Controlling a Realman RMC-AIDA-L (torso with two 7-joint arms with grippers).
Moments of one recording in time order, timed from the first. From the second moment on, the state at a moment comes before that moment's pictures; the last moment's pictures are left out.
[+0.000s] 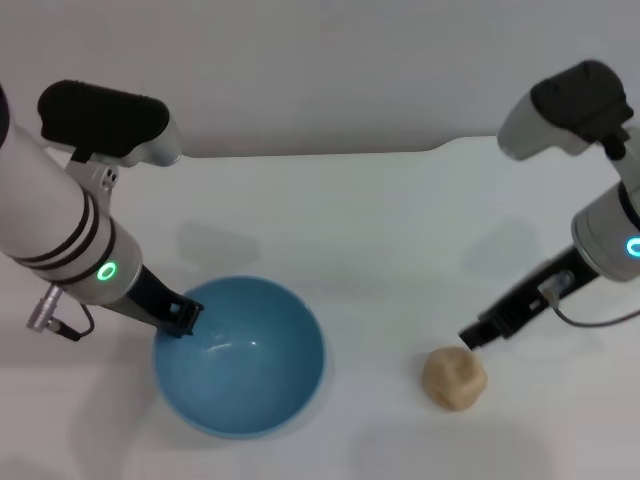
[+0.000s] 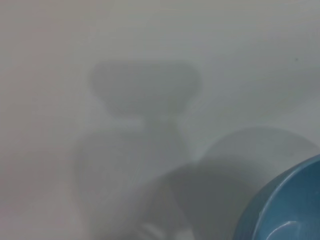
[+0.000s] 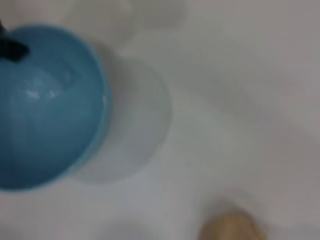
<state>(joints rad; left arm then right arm) -0.58 -2.06 1.62 1.35 -0.42 -1.48 0.02 0.64 2.05 -1.38 -1.23 0.66 1.60 -0.48</state>
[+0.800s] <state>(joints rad) -0.64 -2.06 1.56 1.34 -0.47 -1.56 0.10 0.63 2.08 -1.58 -1.19 0.52 1.52 -0.35</state>
